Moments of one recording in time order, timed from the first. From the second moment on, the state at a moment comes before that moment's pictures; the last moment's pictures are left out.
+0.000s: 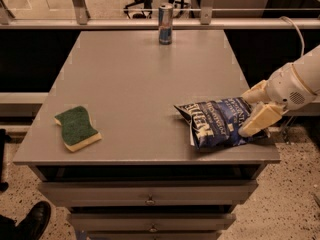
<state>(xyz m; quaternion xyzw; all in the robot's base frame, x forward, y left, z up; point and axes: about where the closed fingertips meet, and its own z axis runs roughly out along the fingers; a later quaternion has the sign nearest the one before) 0.509 -0.233 0.835 -0.57 0.77 0.16 0.24</state>
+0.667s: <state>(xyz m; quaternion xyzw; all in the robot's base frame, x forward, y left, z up) 0.527 -0.185 0.880 -0.59 0.74 0.16 0.26</state>
